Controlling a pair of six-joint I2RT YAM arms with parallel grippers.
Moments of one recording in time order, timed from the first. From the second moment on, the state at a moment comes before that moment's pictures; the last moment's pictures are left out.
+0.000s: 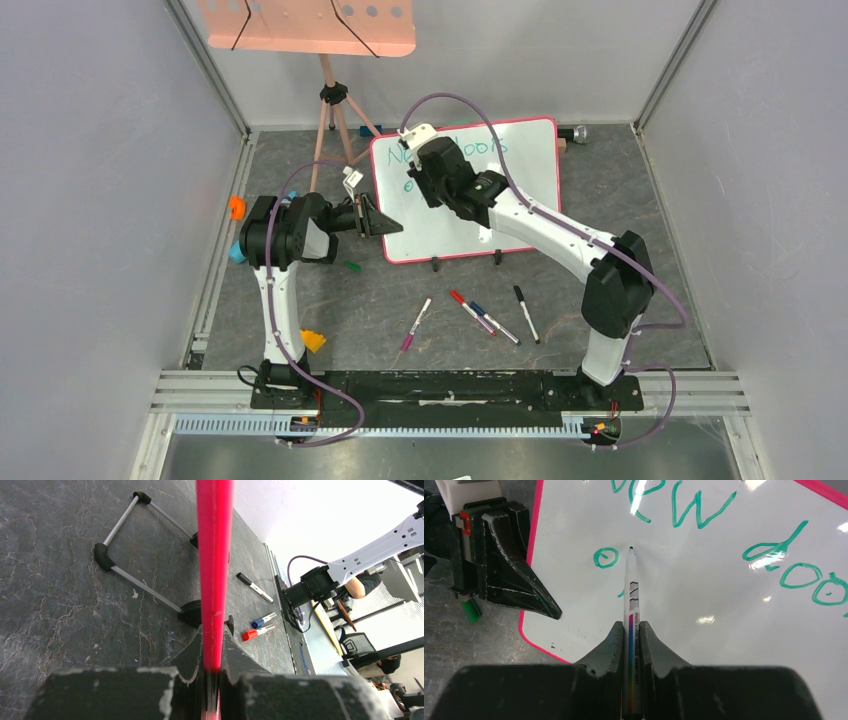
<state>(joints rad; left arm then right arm) -0.07 2.28 0.92 1.53 1.34 -0.96 0.78 1.81 1.63 -0.41 0.29 0.00</state>
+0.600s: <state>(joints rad) -0.07 2.28 0.92 1.53 1.34 -0.96 0.78 1.83 1.63 -0.42 0.32 0.00</state>
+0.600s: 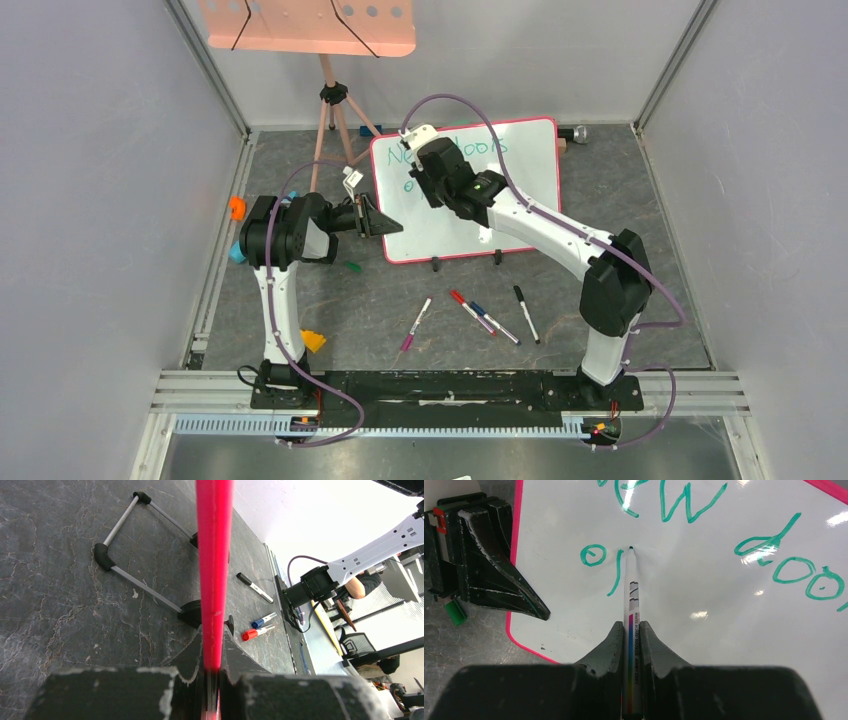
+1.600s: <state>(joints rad) -0.07 2.28 0.92 1.53 1.34 -0.96 0.77 1.78 1.53 -0.41 0.33 0.00</state>
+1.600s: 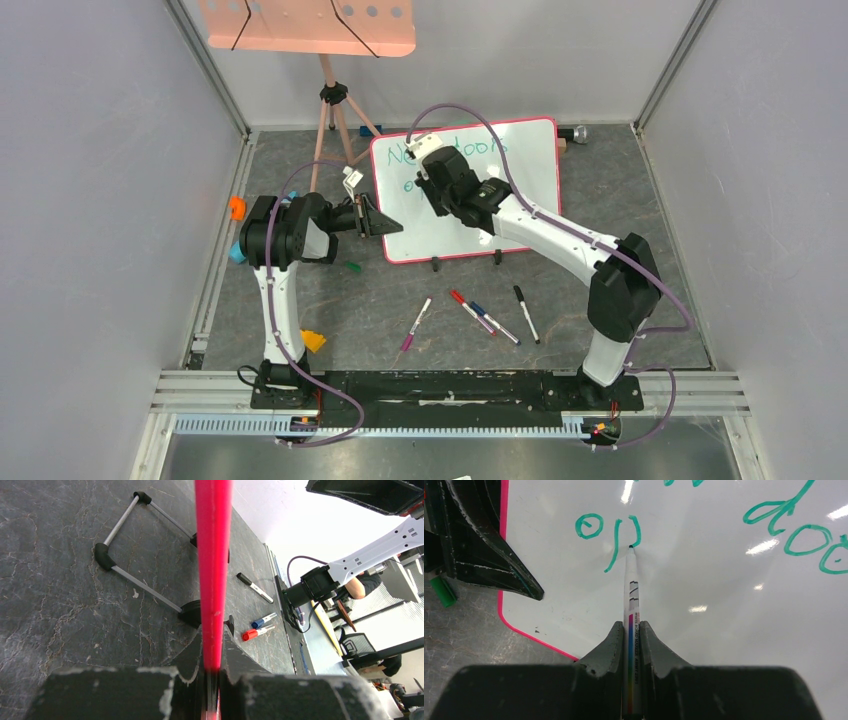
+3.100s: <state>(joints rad) -0.07 2.28 0.92 1.53 1.34 -0.96 0.70 1.72 1.45 -0.35 0.21 0.00</state>
